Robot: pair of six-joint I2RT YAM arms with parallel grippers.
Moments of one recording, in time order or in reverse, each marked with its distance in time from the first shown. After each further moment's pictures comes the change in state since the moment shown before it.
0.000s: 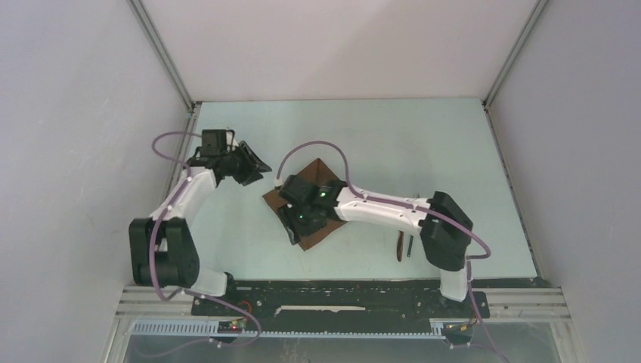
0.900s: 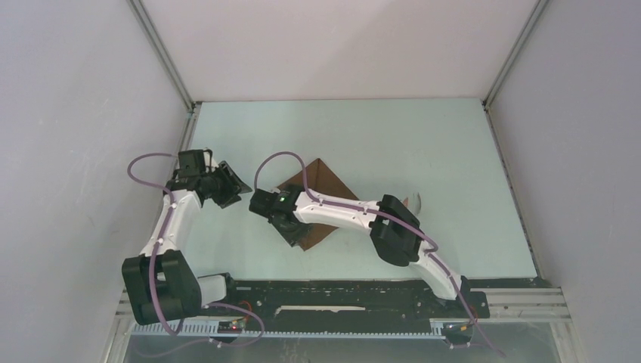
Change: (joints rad) left arm 0.170 -0.275 -0.142 -0.173 -0.035 0.174; right arm 0.092 0.414 0.513 -0.465 0.291 -0.095
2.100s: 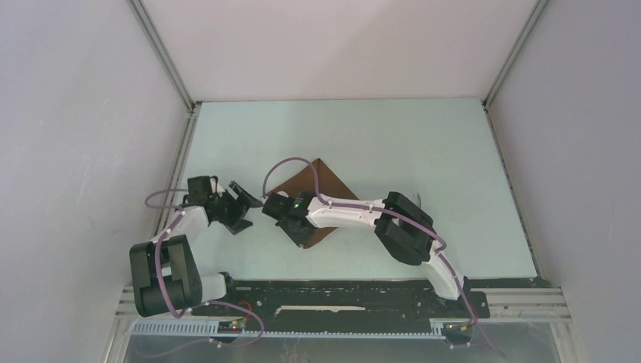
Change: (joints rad) left arm 0.060 0.051 -0.238 0.201 0.154 -0.125; right arm -0.030 -0.078 -0.278 0.296 -0.010 -0.067
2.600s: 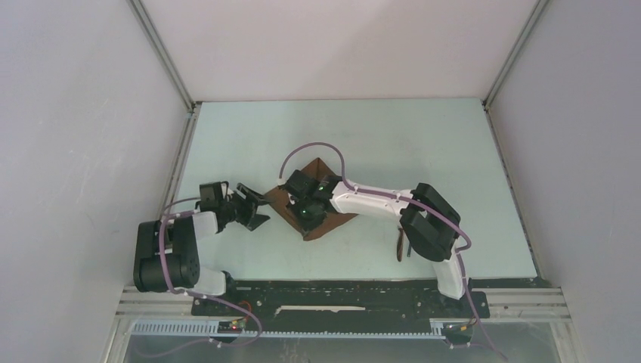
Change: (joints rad) left arm -0.072 0.150 -0.195 0.492 0.136 -0.334; right arm -0.127 -0.179 -0.174 0.161 -0.275 0.022
